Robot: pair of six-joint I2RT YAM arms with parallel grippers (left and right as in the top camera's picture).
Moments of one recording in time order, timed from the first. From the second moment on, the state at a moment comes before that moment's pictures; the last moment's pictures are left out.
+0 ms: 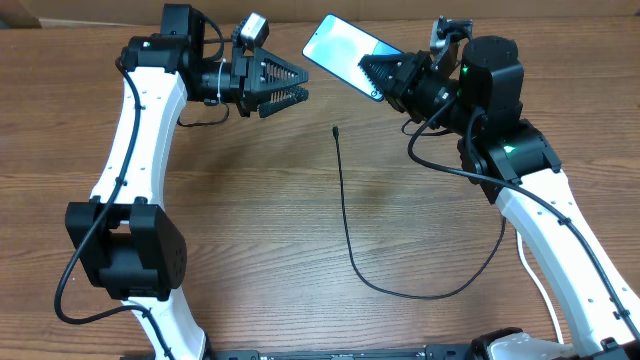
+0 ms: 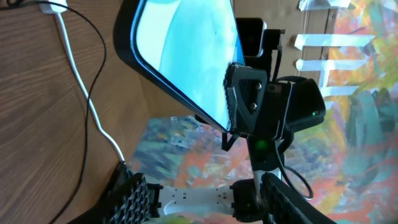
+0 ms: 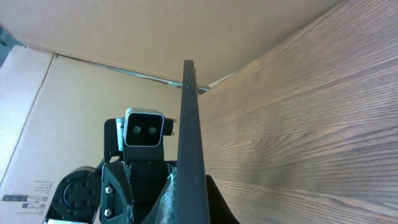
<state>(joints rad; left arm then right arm) -0.07 2.00 1.89 -1.20 1.54 -0.14 0.29 1.44 1.31 -0.18 -0.51 1.05</state>
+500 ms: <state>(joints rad) -0.11 2.00 1.89 -1.03 1.43 -0.24 0.36 1.53 1.31 -0.13 -0.50 1.18</state>
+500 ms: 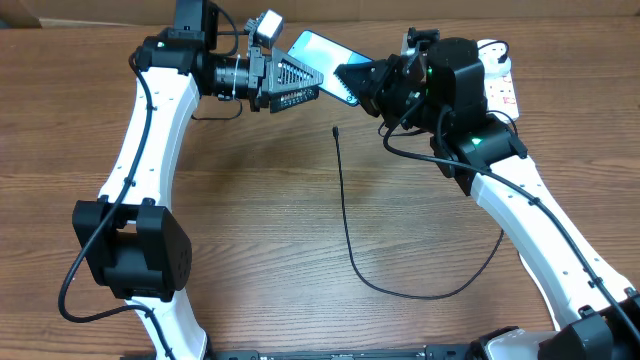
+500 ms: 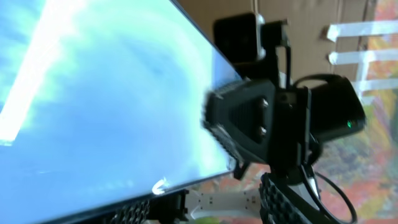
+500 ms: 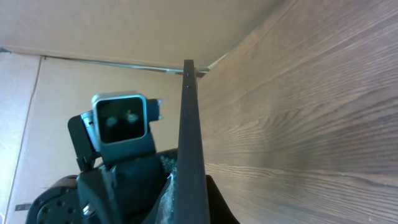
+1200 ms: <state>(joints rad) -0.18 2.00 1.89 -0.58 1.25 -0.78 0.35 1.53 1.31 -0.10 -0.40 1.23</state>
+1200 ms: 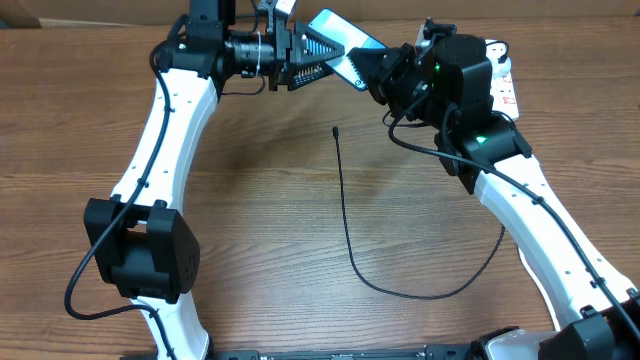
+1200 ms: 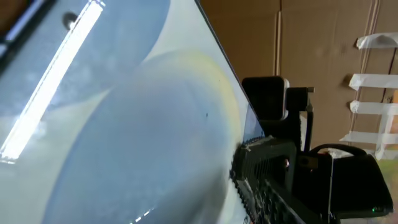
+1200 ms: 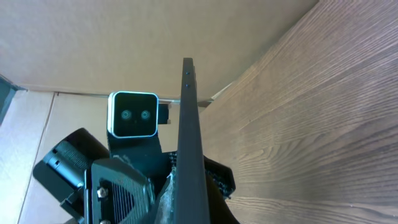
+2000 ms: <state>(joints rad) -0.23 2.00 1.87 -0.18 0.94 -1.29 0.35 1.54 1.35 -0.06 -0.36 1.33</state>
